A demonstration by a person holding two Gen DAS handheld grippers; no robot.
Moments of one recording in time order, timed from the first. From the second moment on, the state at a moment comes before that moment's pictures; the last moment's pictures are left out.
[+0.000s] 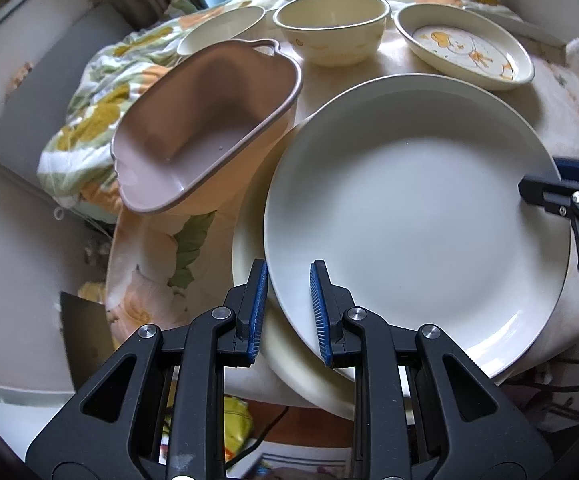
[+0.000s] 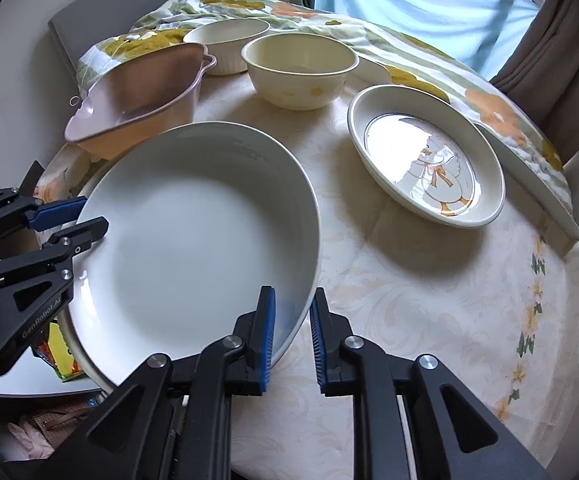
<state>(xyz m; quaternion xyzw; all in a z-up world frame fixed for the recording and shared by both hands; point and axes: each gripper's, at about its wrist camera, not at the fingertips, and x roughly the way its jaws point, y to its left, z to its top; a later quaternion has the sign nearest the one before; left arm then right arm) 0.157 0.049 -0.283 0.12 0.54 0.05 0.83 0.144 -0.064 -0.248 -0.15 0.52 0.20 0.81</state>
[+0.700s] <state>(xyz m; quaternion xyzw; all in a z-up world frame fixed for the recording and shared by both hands) 0.147 0.049 -0.280 0.15 0.52 0.06 0.84 0.139 -0.050 -0.251 -0.19 0.51 0.17 0.82</state>
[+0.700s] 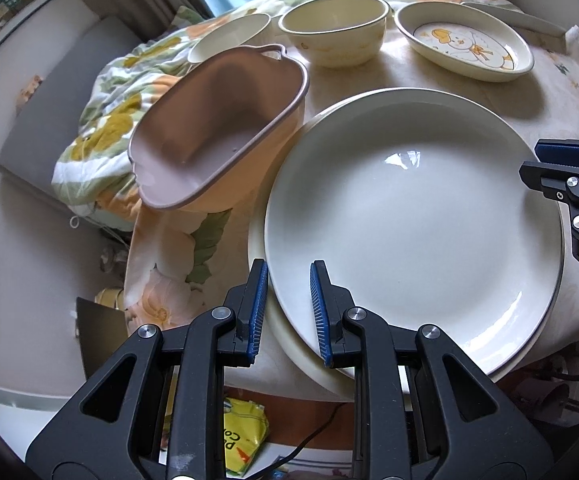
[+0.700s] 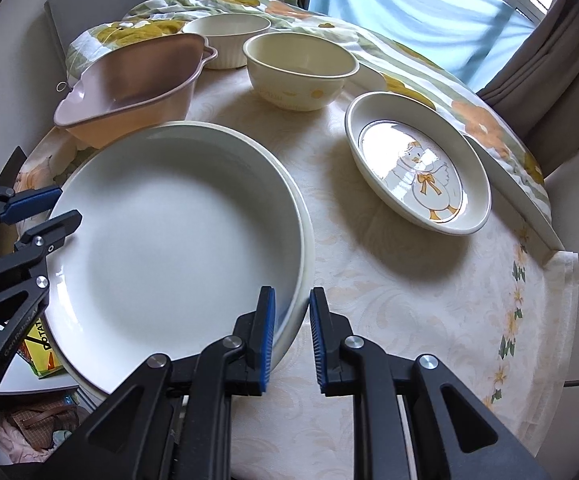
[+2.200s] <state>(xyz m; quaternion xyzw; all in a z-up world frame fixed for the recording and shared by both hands) 0.224 0.005 -0.132 -0.05 0.44 -0.09 0.89 0.181 -0.221 -0.117 0.07 0.44 0.13 0.89</state>
